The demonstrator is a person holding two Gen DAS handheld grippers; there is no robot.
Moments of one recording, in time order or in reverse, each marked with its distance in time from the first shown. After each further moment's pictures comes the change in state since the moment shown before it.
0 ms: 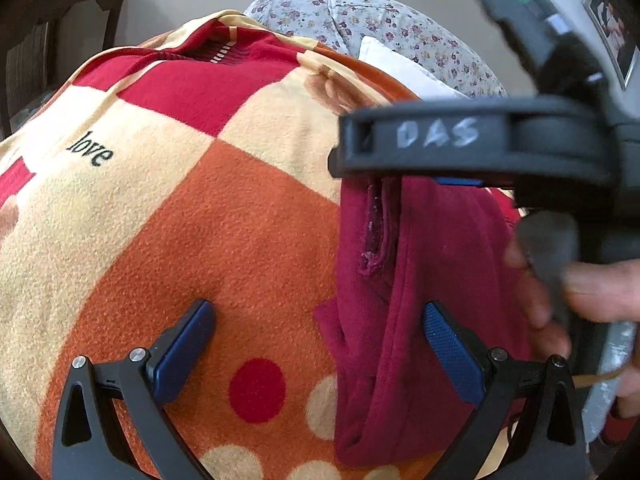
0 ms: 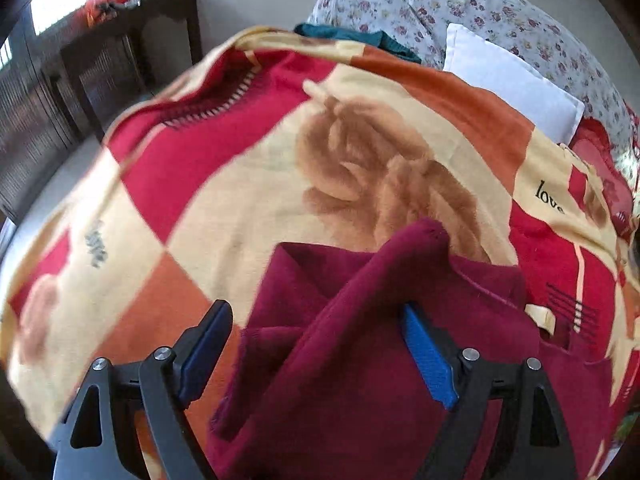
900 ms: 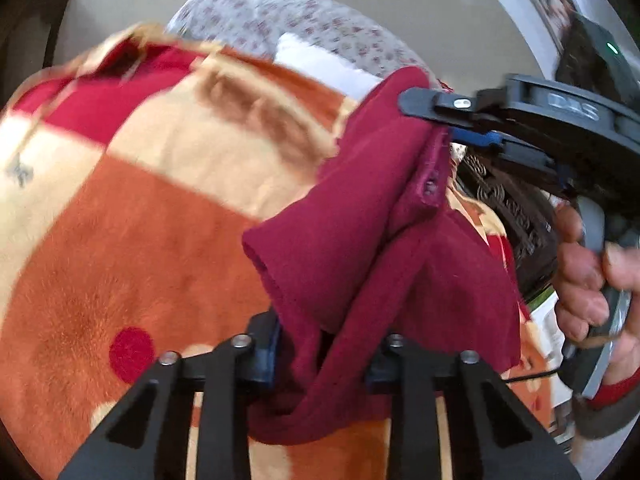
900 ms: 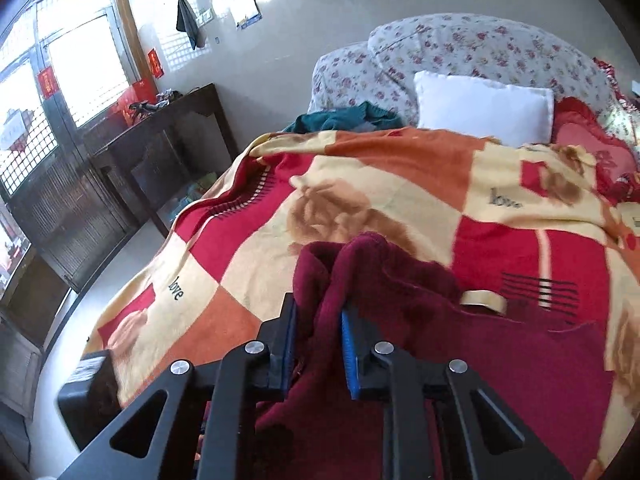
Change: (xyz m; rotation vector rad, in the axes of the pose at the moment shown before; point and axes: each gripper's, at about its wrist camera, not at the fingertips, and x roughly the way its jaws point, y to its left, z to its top) left arm -0.025 -0.069 -0.019 0.146 -0.005 -0.201; right arm -0.135 -0.104 -0.067 0.181 -0.323 0.237
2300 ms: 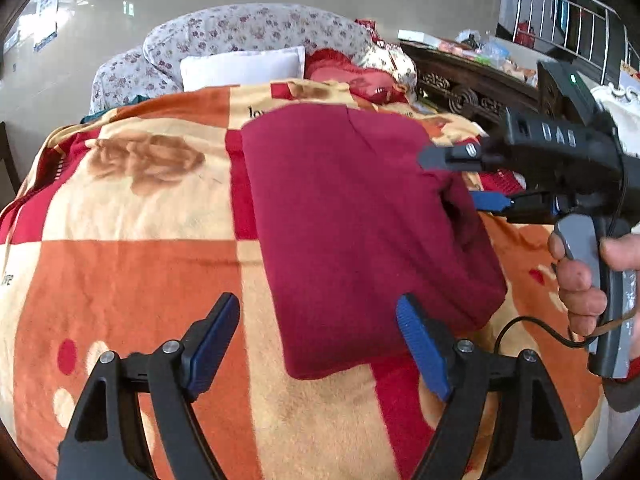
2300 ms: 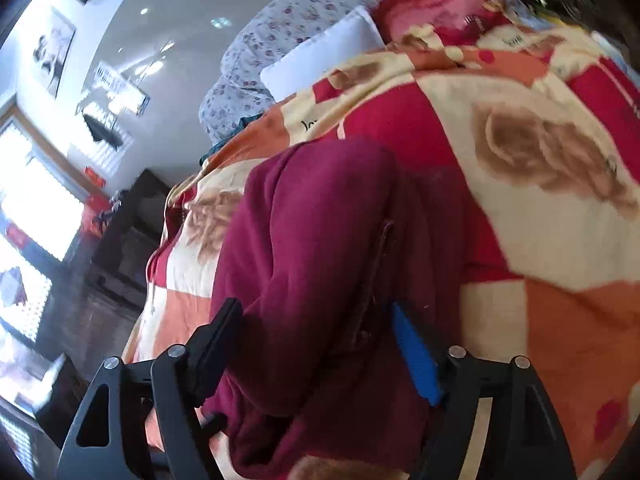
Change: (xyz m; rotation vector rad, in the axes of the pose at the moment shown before) left arm 0.035 -0.149 -0.047 0.384 0.079 0.120; right arm -0.088 -0.172 -0.141 0.554 -0.039 0.044
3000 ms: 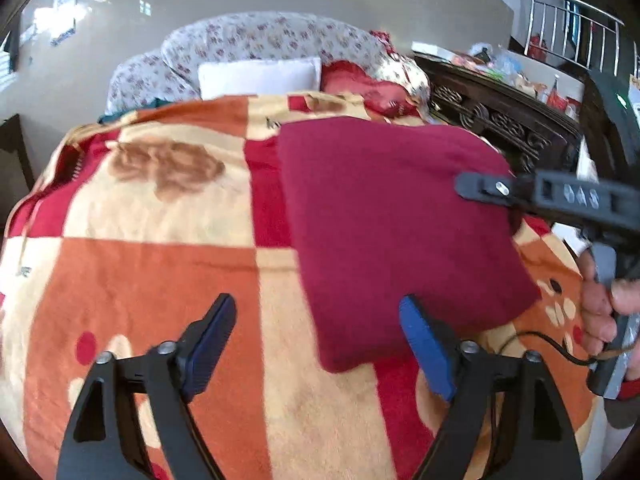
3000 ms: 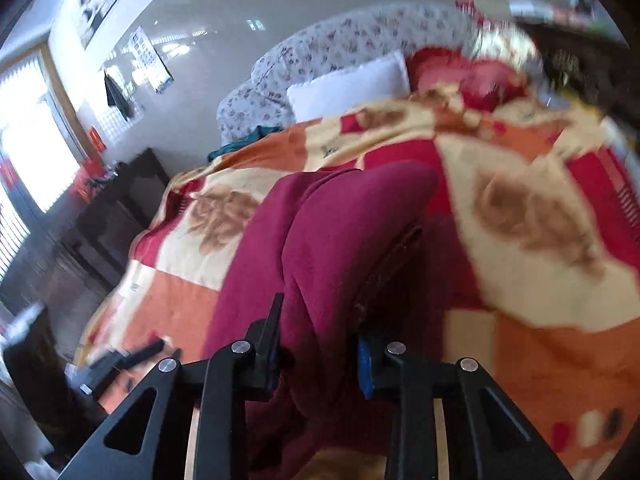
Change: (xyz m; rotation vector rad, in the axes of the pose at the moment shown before) left arm -0.029 0.005 0.004 -0.047 -0.039 0.042; right arm -0.042 0.037 -0.016 -0.312 -0.096 -0.189
